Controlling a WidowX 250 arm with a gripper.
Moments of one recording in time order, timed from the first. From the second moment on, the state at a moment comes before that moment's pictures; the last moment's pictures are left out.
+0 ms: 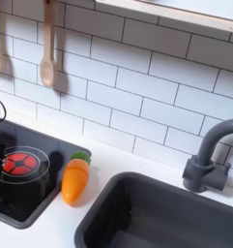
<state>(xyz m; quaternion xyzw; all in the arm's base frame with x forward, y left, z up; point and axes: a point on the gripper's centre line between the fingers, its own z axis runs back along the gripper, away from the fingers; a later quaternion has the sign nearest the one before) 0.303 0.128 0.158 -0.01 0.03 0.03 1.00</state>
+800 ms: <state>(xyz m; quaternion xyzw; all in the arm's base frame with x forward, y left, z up) 0.310 0.129 0.140 -0.02 0.04 0.03 1.00</state>
